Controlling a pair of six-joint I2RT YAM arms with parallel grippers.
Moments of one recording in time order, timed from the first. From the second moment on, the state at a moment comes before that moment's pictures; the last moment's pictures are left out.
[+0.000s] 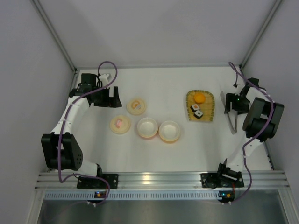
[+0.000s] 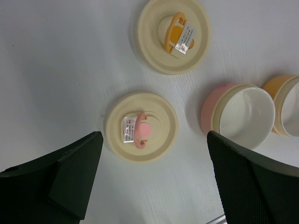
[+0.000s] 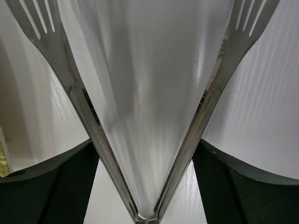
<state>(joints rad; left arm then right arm) -0.03 1.49 1.26 -0.70 0.40 0.03 -0.37 1.96 1.38 -0.69 -0.19 -0.26</state>
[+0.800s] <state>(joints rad) -0.03 1.49 1.26 -0.70 0.40 0.03 -0.36 1.90 1.27 -0.60 -0.14 -0.30</state>
